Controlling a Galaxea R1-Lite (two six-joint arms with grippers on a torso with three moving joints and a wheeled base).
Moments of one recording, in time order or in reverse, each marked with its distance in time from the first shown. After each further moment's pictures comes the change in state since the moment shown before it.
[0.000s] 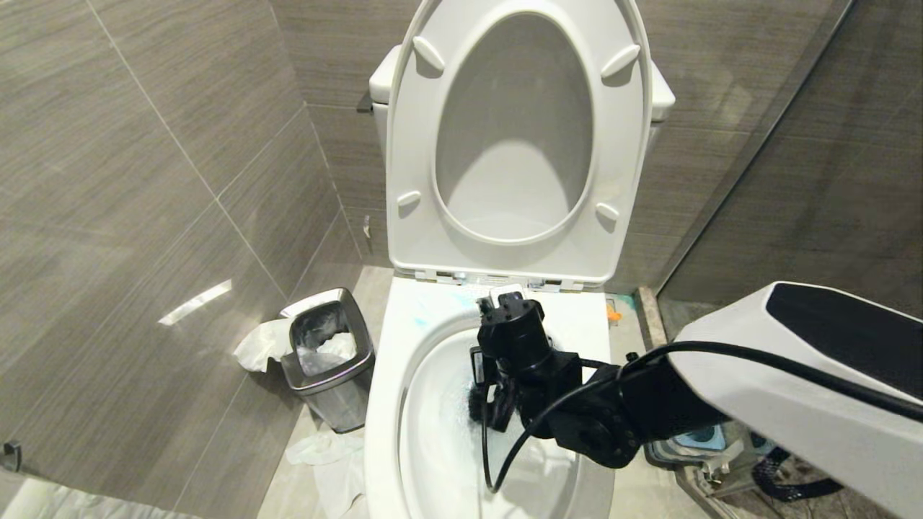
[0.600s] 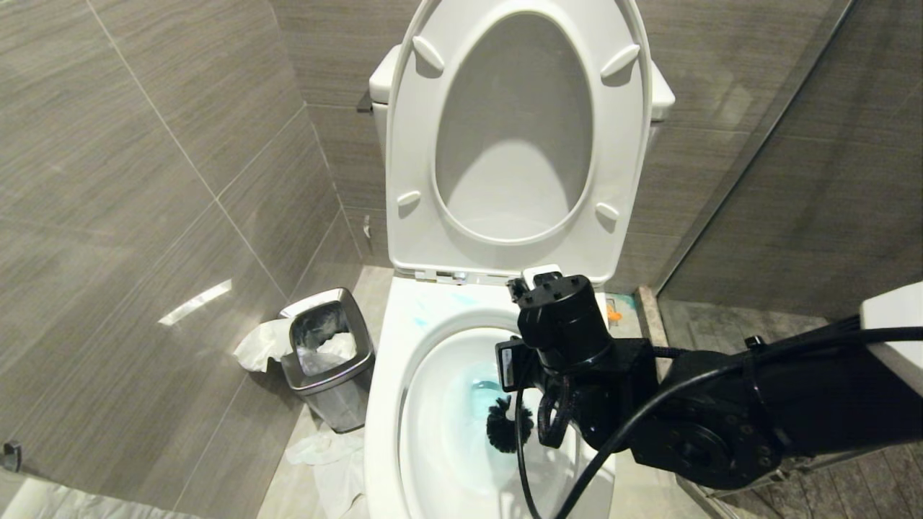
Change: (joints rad) left arm 0.000 0.000 0.000 0.000 0.000 0.000; right arm 0.046 -0.280 0.149 0.157 0.000 0.061
